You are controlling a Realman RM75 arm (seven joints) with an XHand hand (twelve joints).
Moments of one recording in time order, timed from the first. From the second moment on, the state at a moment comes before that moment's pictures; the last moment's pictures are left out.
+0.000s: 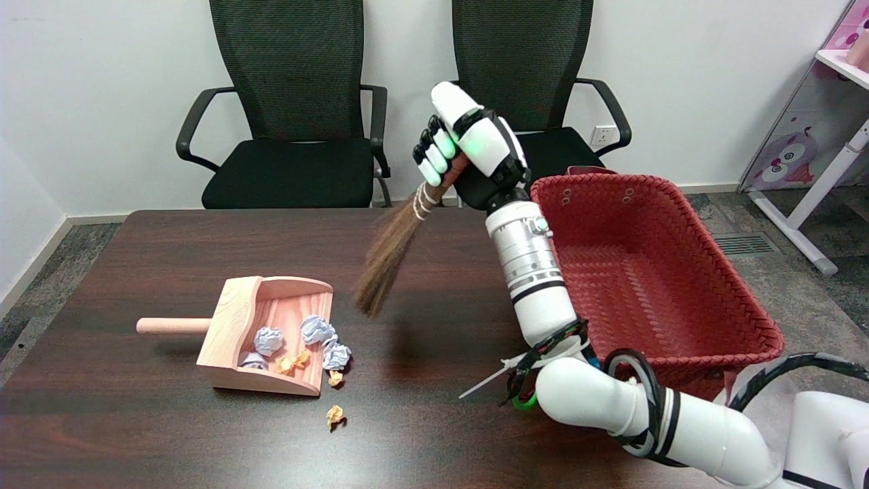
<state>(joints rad) 0.33 -1.17 0.72 -1.50 -1.69 0.98 1.04</state>
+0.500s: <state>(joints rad) 0.22 -1.25 0.73 -1.57 -1.67 0.97 0.54</state>
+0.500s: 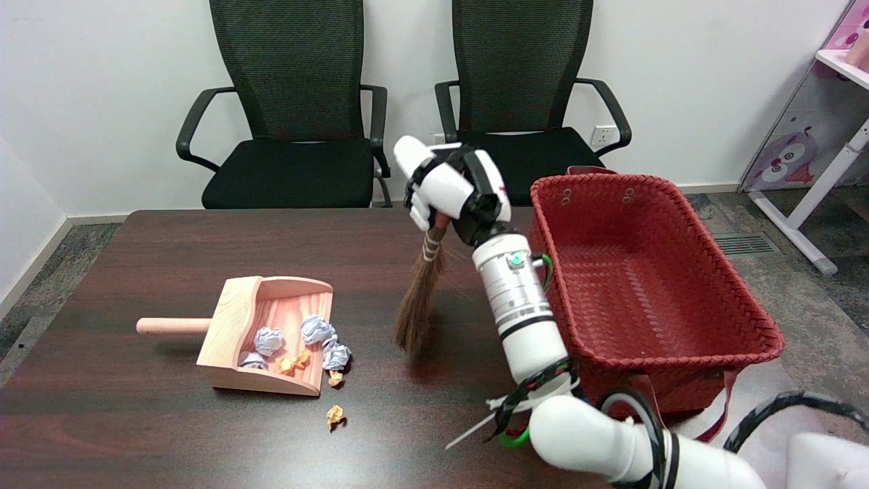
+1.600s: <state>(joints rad) -0.07 -1.72 0.82 -1.62 -2.04 0.84 -0.02</state>
